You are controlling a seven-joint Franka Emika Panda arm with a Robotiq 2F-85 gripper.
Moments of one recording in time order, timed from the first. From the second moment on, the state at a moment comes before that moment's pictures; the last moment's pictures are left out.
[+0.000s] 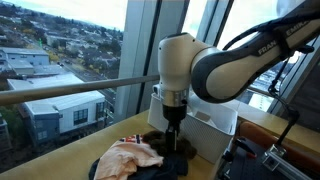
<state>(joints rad) 0.30 0.57 0.12 -1.90 -0.29 2.20 0.15</state>
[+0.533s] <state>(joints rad) 0.30 0.67 0.07 -1.84 -0.35 2.22 0.15</state>
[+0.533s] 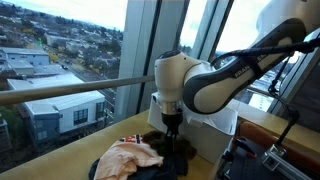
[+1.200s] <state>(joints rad) 0.29 0.75 0.06 -1.80 -0.35 2.24 0.13</state>
